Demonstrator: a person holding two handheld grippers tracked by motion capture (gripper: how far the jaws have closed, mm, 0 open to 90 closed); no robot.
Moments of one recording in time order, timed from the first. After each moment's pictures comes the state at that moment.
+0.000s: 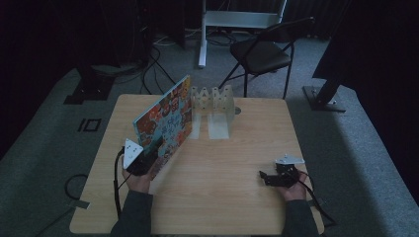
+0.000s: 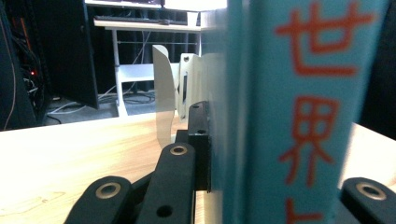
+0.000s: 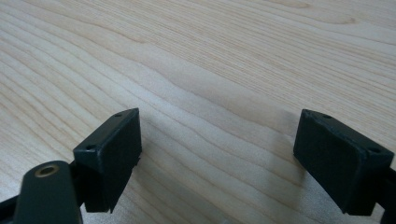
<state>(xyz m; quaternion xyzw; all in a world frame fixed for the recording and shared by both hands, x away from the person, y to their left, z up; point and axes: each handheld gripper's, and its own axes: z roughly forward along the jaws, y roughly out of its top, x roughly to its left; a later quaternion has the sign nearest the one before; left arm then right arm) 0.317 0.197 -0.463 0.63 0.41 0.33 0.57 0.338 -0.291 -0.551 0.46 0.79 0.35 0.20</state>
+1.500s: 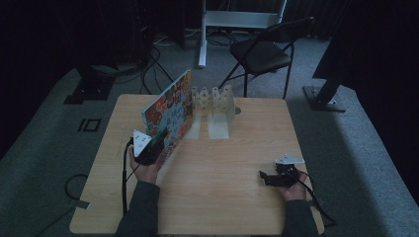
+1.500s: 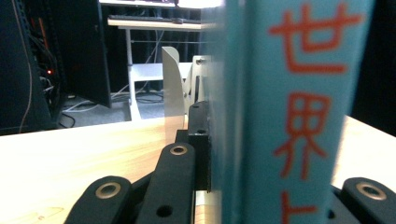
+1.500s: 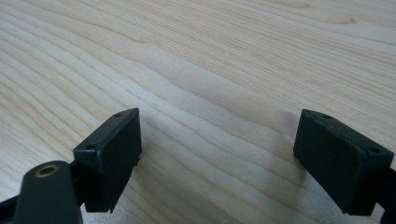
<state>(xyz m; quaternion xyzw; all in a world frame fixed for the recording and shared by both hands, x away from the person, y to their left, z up) 0.349 0.179 -0.462 0.62 0.43 0.35 0.55 0.338 -0.291 -0.551 0.46 0.79 0.35 0.20</state>
